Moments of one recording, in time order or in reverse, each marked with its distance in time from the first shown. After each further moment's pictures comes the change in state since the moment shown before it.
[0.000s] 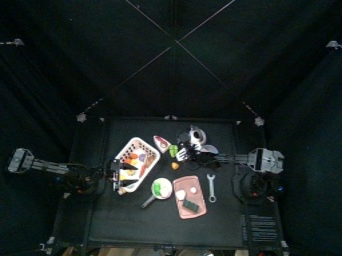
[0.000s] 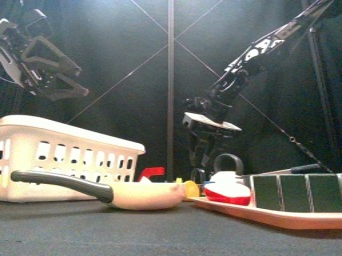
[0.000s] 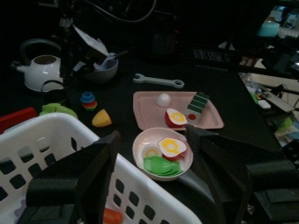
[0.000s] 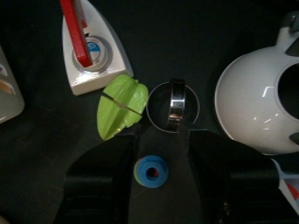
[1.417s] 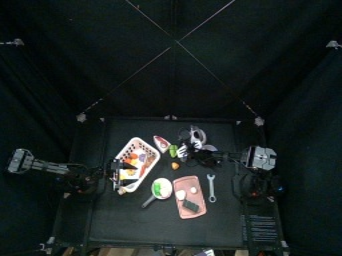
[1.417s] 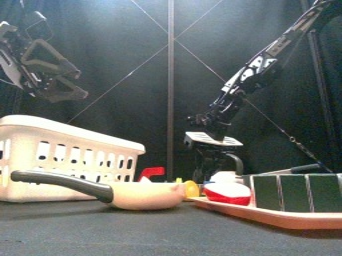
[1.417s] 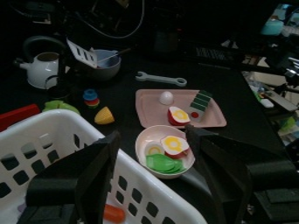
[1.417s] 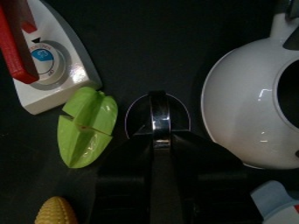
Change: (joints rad) left arm 0.009 0.000 0.006 -0.002 0.000 0.000; right arm -0.061 0.094 0.006 -0.043 -0.074 0.071
